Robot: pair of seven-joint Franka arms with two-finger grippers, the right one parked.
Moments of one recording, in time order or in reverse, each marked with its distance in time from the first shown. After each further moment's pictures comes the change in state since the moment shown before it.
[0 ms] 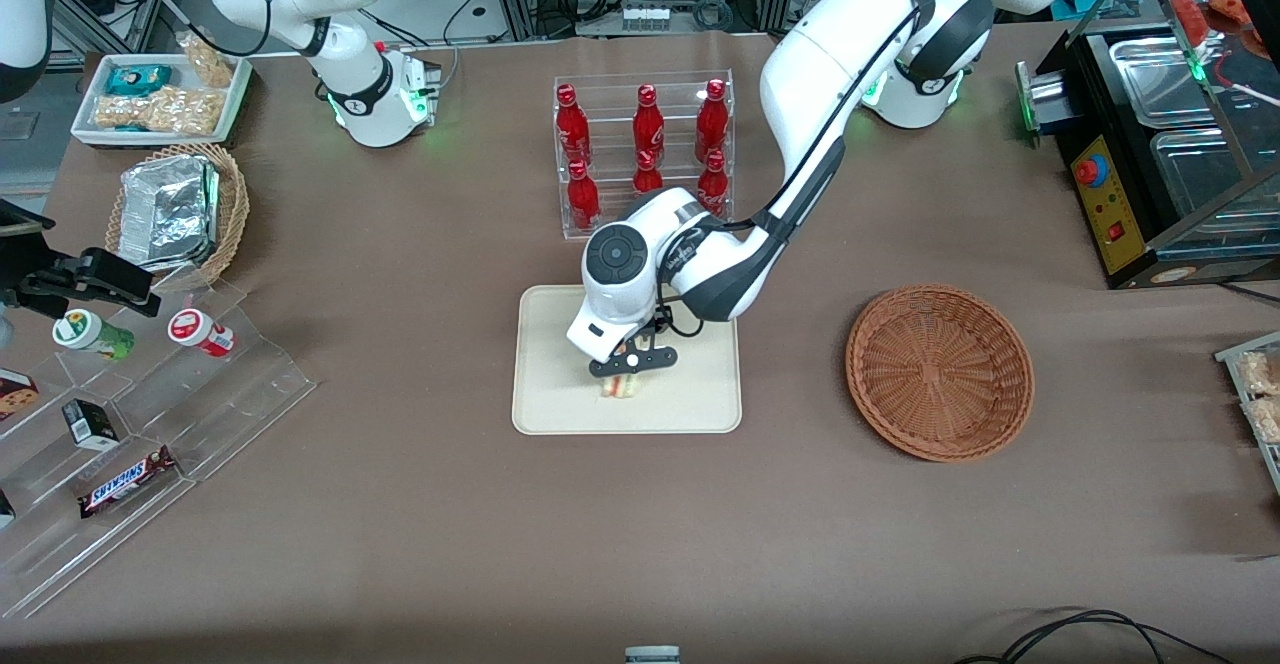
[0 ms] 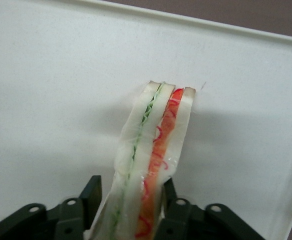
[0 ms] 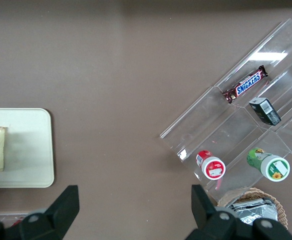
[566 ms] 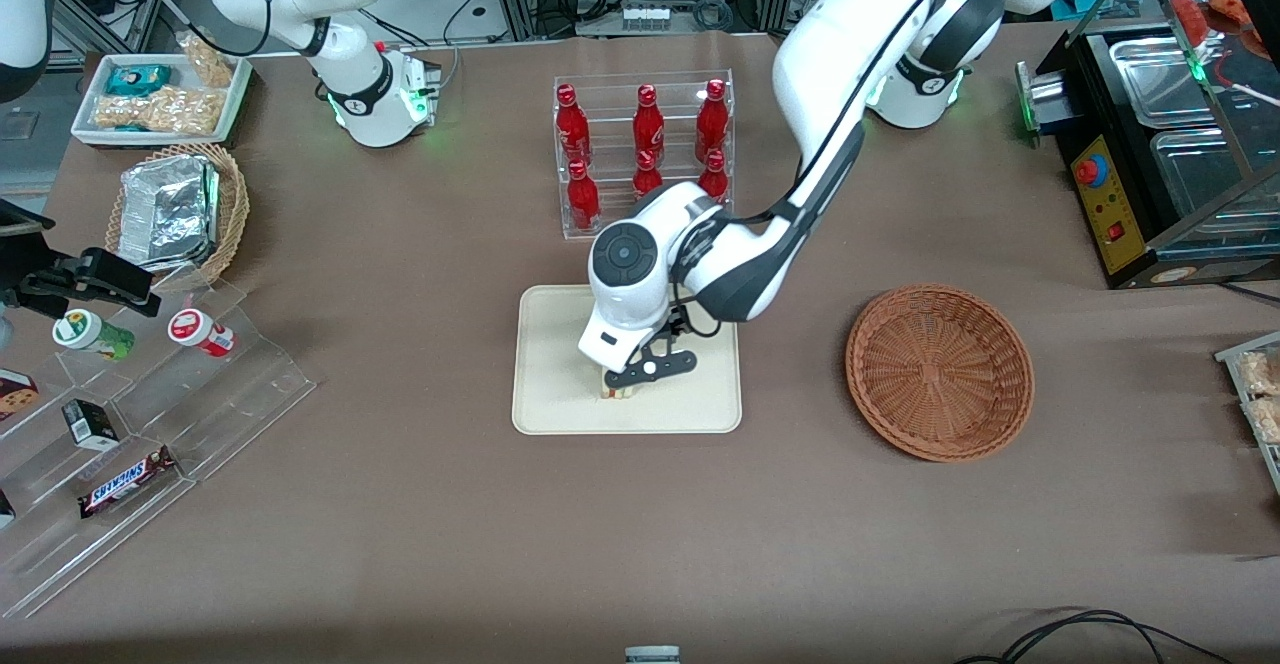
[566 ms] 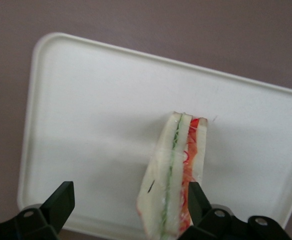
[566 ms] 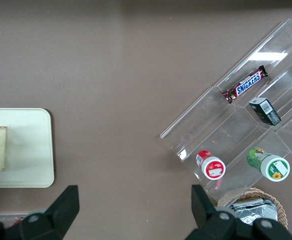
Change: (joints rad) arm 0.015 -0.089 0.055 0.068 0.001 -0.177 -0.017
